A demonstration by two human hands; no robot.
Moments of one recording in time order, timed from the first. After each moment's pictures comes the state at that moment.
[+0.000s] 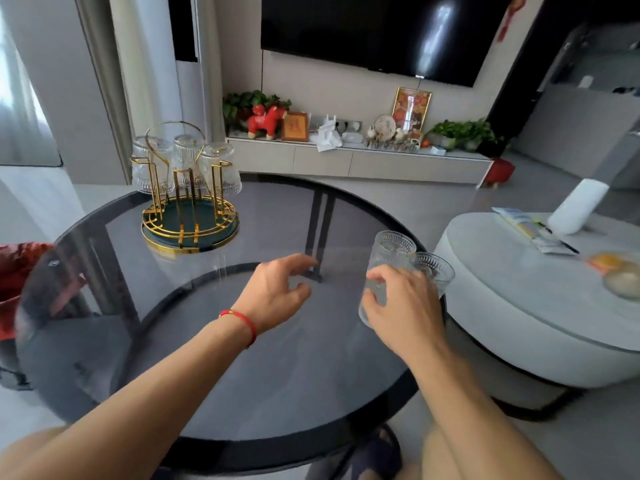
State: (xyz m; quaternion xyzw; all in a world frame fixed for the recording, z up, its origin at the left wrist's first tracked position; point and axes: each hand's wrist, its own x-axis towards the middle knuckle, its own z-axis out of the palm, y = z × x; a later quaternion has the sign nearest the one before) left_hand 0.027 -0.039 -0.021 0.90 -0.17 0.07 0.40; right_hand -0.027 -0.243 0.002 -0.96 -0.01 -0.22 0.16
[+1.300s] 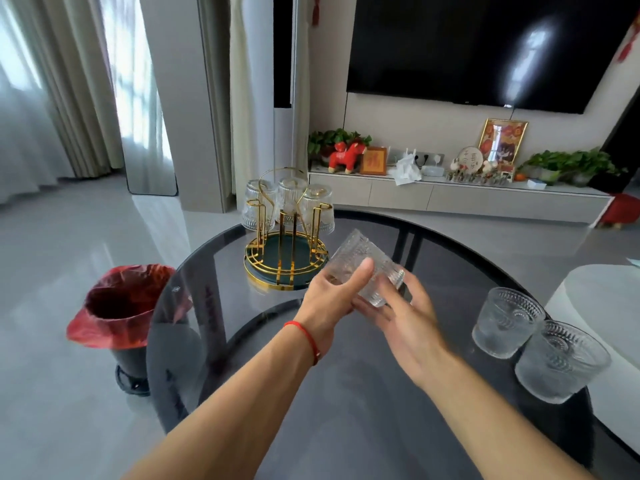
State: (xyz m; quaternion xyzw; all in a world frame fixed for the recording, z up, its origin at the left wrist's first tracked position) left_hand 0.059 0.014 0.002 0.65 0.03 -0.01 0.76; right_hand 0.061 -0.121 -0.010 -0.54 -0.02 0.04 0.84
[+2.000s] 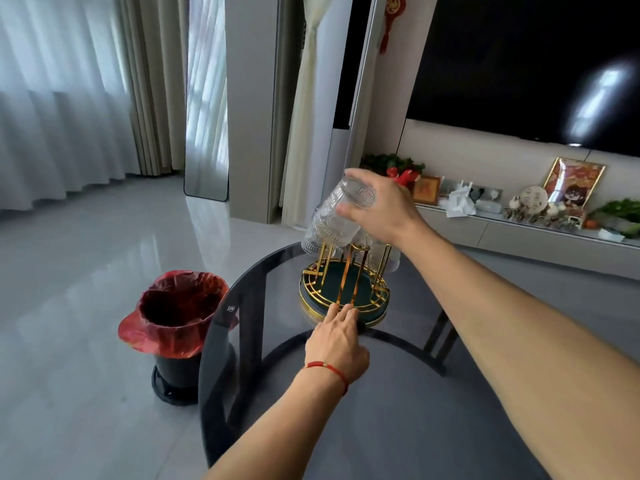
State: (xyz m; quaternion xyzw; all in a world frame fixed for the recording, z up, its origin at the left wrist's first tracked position) left_hand 0.108 0.100 -0.055 0.96 0.02 0.07 0.25; right_hand 0.202 0.041 0.128 -0.88 -0.29 -0.13 0.35
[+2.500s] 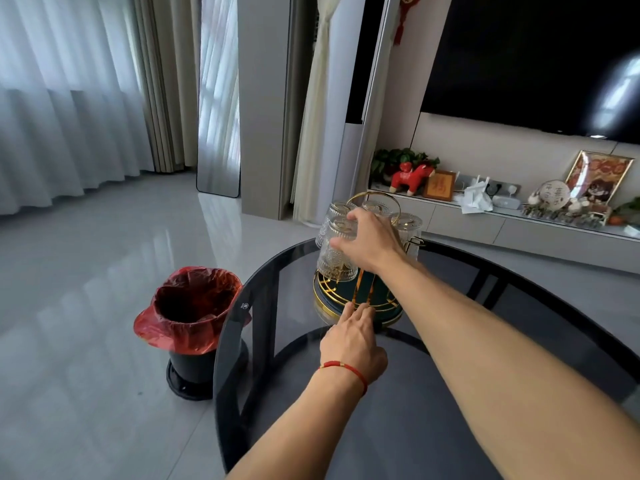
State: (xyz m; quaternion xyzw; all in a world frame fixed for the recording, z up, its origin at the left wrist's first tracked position) left_hand 0.109 0.102 -0.054 0.96 0.04 0.07 0.26; right_hand 0.215 0.078 0.061 -0.93 -0.23 -0.11 0.25
